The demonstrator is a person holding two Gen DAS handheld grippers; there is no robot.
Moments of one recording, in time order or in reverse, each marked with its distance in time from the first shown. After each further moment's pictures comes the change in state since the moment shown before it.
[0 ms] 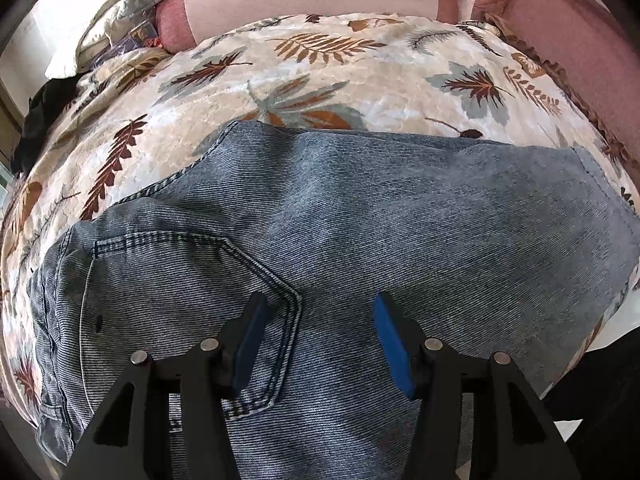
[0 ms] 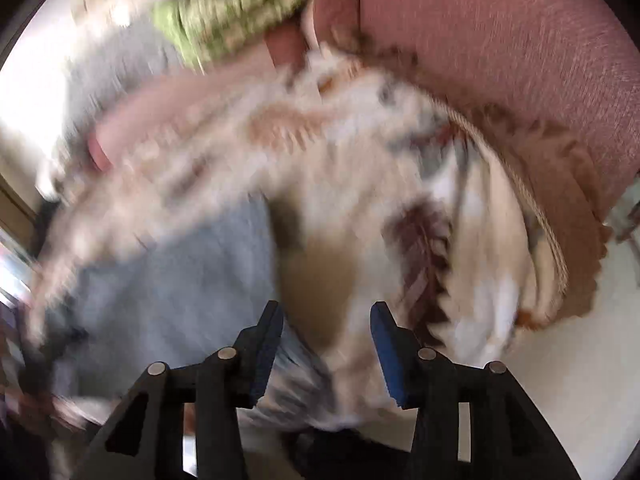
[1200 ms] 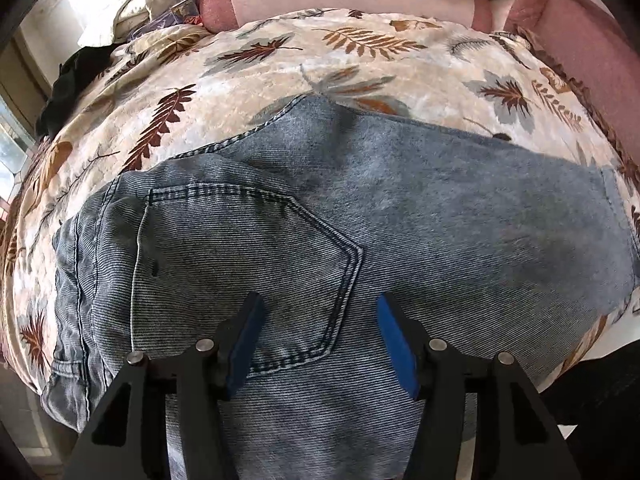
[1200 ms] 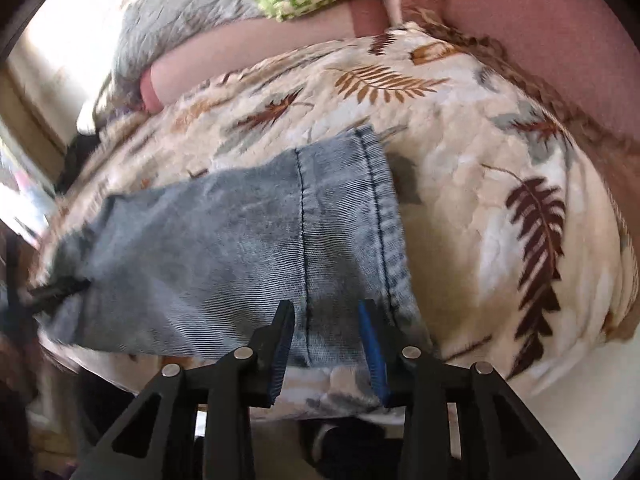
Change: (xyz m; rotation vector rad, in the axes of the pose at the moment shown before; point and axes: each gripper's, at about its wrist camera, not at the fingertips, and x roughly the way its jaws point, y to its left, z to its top) left arm -0.017 0.026 -0.016 -0.110 0.033 0.032; right arm 0.042 0.055 -0.038 -0.155 0.107 0.108
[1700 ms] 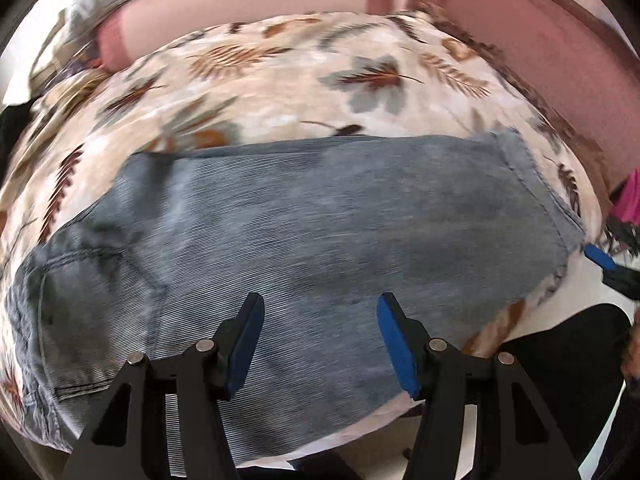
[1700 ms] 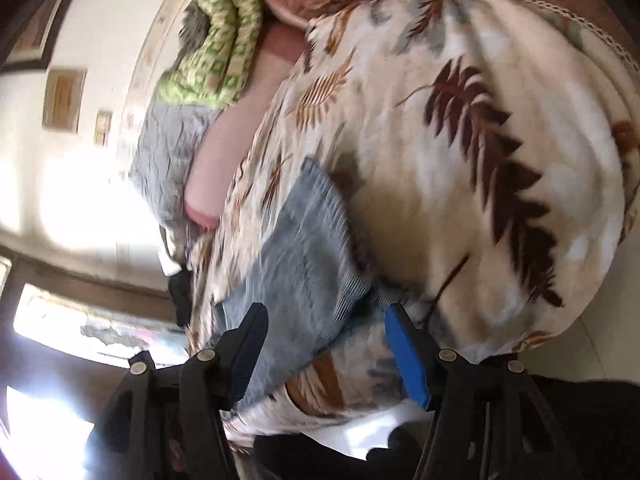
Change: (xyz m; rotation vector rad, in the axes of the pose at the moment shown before) left arm -0.020 -0.109 0.012 0.202 0.013 -0.193; right arm -0.020 -0.100 -0.031 0.566 -0.058 0.460
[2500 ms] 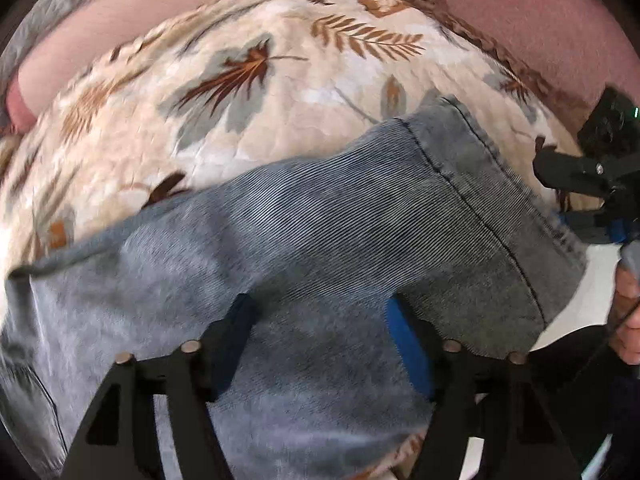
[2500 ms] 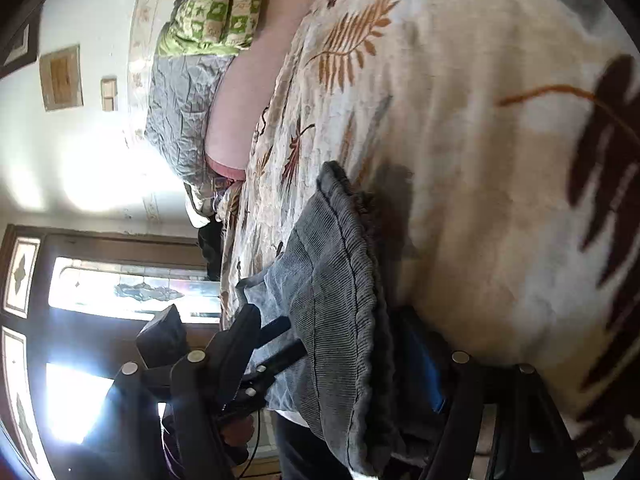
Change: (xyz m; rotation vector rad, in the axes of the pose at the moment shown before) left arm 0.074 -0.117 0.062 0.187 0.058 -0.038; right arm 0.099 0.001 0.078 -0.045 0.294 0.157
